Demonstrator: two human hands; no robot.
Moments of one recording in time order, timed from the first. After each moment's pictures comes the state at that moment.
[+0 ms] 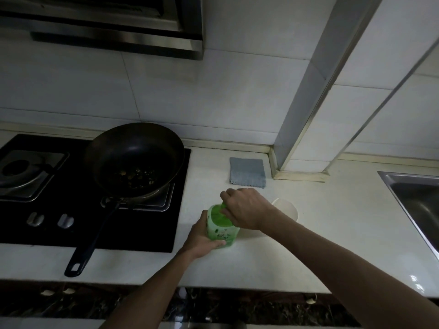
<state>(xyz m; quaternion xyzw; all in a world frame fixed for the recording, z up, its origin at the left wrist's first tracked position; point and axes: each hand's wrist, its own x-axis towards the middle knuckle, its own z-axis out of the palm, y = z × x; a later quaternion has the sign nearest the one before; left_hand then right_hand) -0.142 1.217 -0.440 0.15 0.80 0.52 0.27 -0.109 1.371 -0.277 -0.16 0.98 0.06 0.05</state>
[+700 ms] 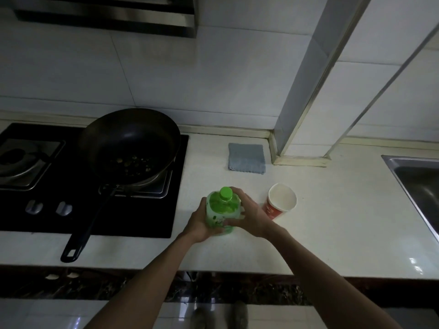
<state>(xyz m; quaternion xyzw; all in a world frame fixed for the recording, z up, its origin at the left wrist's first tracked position) -0.142 1.225 -0.441 0.15 0.79 0.52 0.30 -0.070 1.397 -0.369 0.05 0.89 -0.44 0.09</state>
